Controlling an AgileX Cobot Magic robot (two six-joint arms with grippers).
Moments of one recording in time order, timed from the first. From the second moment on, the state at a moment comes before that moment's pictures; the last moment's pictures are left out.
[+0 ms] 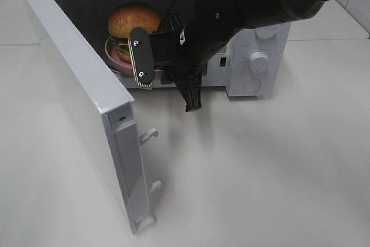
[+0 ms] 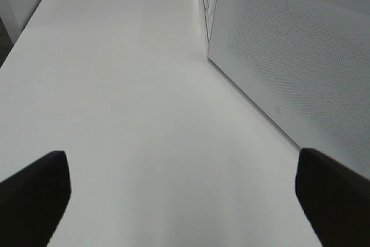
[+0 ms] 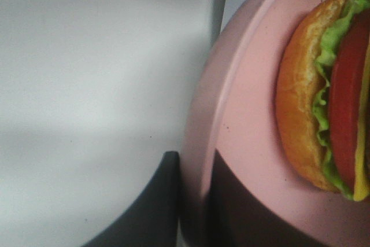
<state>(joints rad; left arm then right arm) 0.03 0.00 -0.52 -0.10 1.07 0.02 0.65 2.02 -1.38 -0.14 0.30 -1.16</state>
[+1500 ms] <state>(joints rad) 0.03 0.00 -0.52 -0.10 1.07 0.02 0.66 1.52 -0.72 -0.17 0.05 -1.16</state>
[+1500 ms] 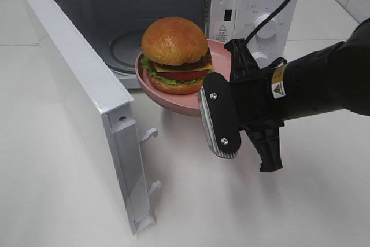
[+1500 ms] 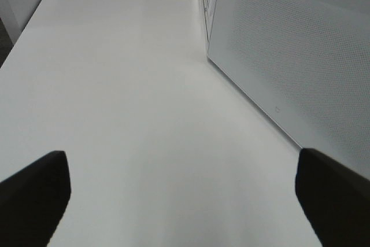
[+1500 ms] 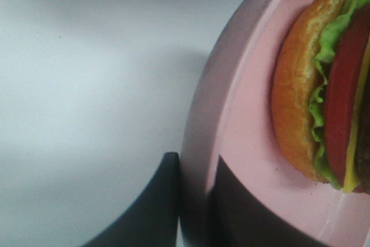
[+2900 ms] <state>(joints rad) 0.03 0.00 -0.52 -0.10 1.07 0.02 0.65 0.85 -0.47 -0.39 0.64 -0.69</state>
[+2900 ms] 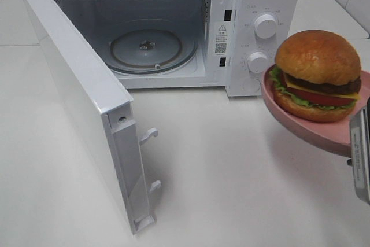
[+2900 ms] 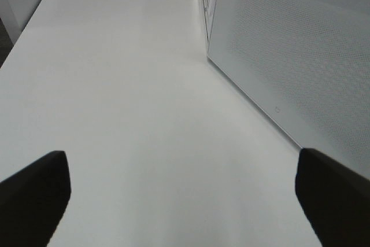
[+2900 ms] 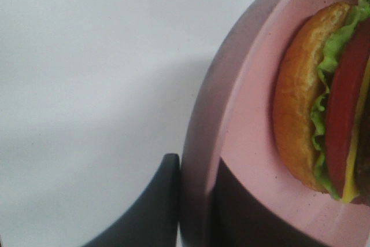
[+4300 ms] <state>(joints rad) 0.03 0.00 -0.52 -0.10 1.07 0.02 0.65 1.03 -0.47 -0.79 0.89 0.33</state>
